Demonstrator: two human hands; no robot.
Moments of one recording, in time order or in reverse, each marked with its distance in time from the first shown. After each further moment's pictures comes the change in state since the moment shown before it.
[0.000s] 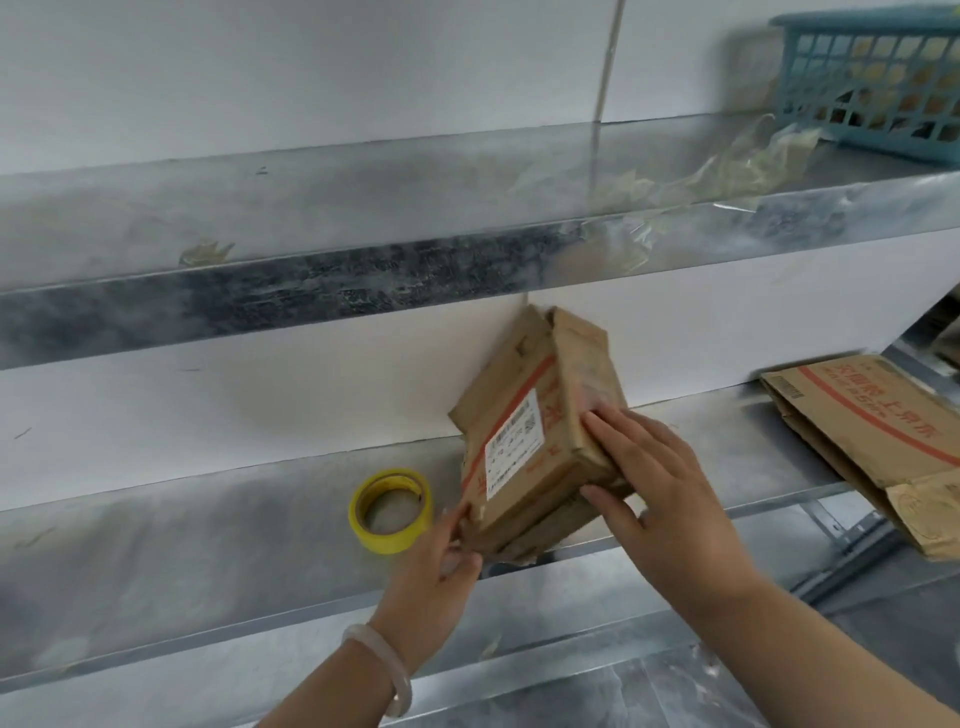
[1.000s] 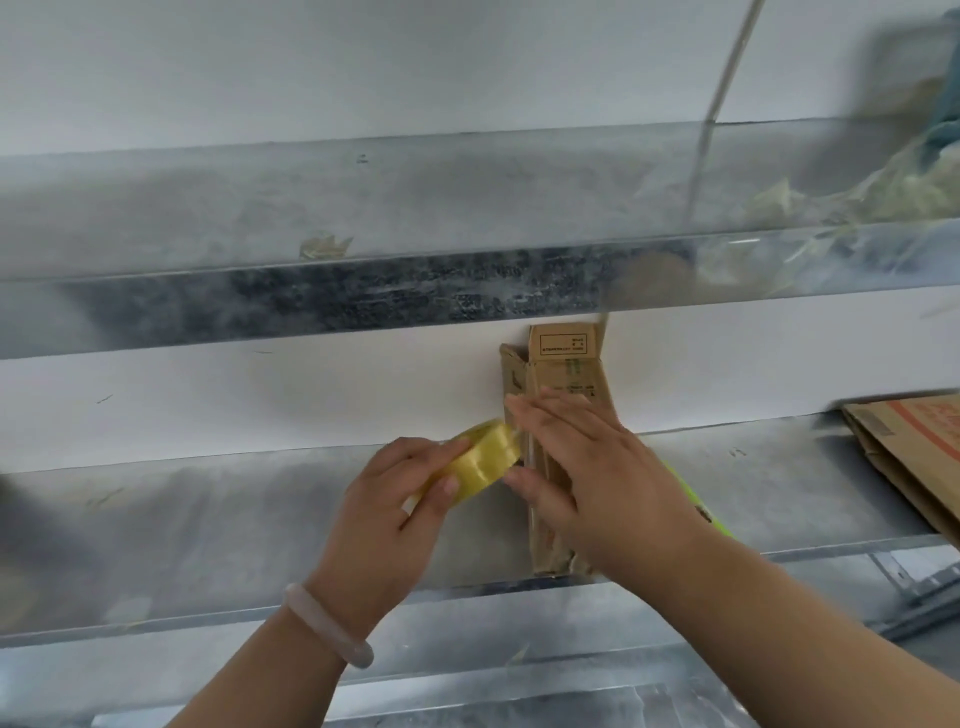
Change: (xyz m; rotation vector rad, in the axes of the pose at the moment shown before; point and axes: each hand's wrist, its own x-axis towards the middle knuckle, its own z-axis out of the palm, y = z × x) left_hand -0.008 0.065 -0.090 0.448 0.396 0.403; right_hand 0.068 -0.087 0.032 -0.080 -0.355 -0.126
